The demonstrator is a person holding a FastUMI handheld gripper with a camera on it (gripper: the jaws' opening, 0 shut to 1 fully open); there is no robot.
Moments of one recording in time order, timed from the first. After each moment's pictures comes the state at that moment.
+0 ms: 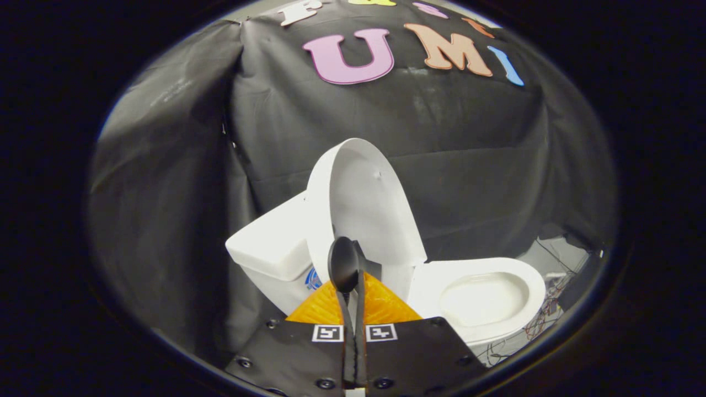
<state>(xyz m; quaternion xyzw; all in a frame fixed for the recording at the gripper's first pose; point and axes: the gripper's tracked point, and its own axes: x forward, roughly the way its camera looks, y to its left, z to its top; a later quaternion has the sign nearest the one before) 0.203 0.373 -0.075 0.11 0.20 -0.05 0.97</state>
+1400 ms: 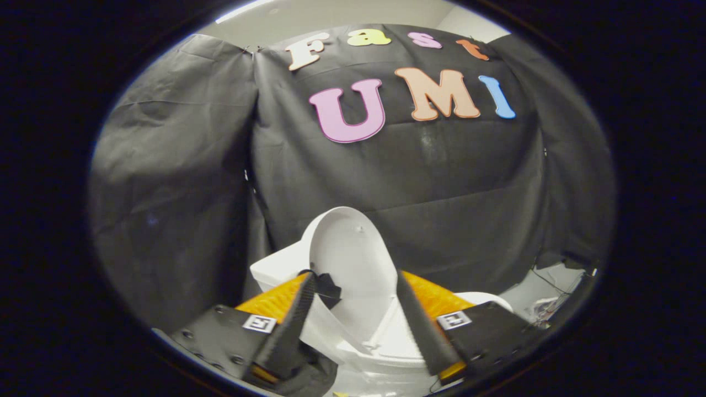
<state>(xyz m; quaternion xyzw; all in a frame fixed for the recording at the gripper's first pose) 0.113 0.294 0.014 0.09 0.08 -0.03 0.99</state>
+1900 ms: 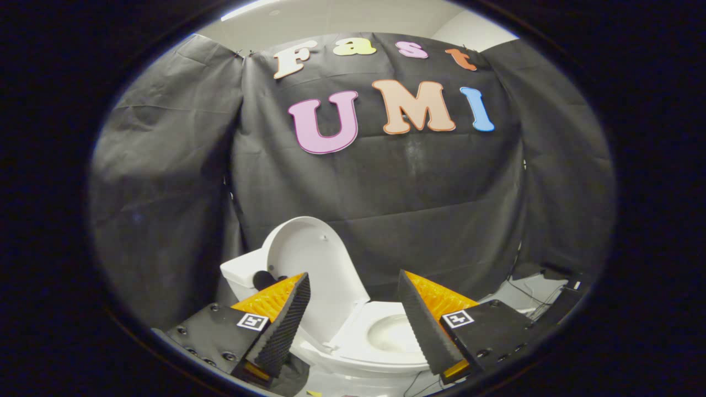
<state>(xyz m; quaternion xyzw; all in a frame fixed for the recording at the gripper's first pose) 0.089 0.216 0.022 0.06 0.07 -0.06 0.99</state>
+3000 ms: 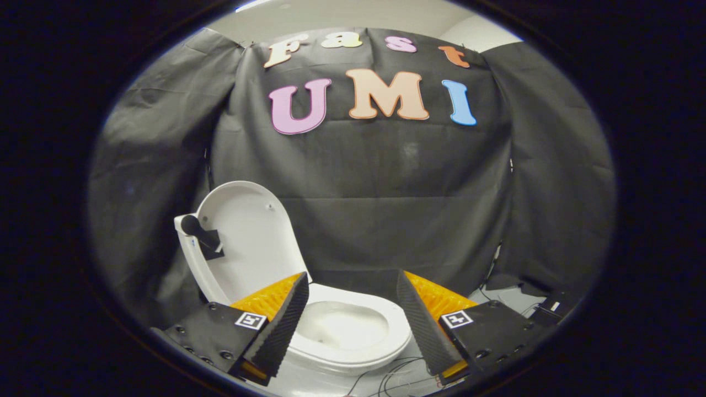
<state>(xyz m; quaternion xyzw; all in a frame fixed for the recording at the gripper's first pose) 0.063 0.059 -0.056 0.01 0.08 -0.06 0.99</state>
